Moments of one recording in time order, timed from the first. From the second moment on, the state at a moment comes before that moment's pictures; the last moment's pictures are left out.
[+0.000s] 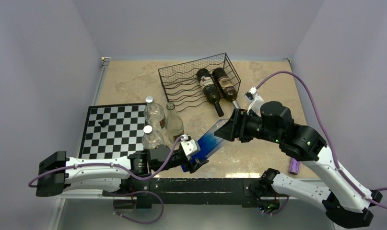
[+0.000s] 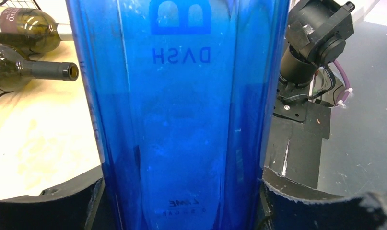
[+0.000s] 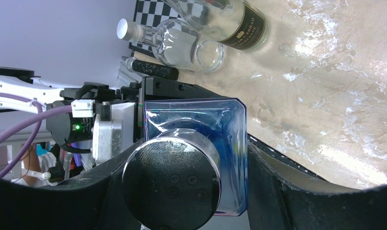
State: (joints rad) left arm -1.32 0.97 0.45 0.35 -0.14 -0.07; right arm 0.81 0.84 1.23 -0.89 -0.13 0.83
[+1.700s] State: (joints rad) left arm -1.33 1.02 0.69 -0.34 0.07 0.32; right arm 0.80 0.90 1.51 -1.21 -0.28 0.24
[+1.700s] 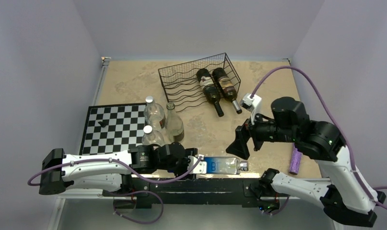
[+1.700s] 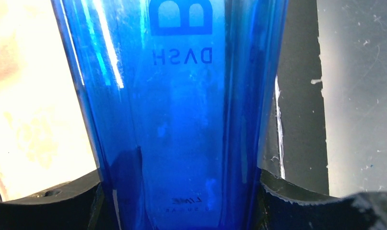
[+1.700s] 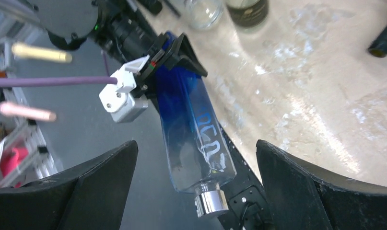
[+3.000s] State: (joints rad) left arm -1.33 1.00 0.69 -0.19 -0.14 0.67; right arm 0.82 1.16 1.27 -1.32 -0.60 0.27
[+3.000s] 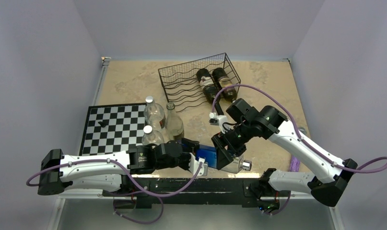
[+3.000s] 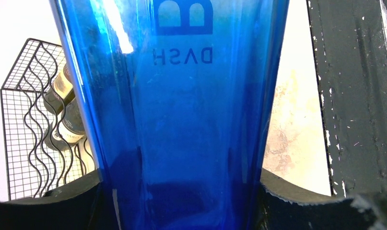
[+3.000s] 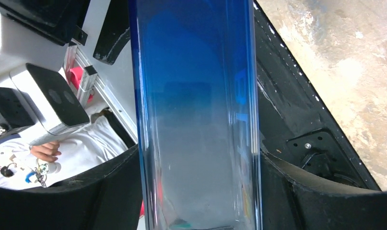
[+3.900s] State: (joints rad) left arm -1.34 1.06 0.72 -0.12 -0.17 0.67; right arm 0.85 1.10 1.24 -1.29 -0.51 0.38
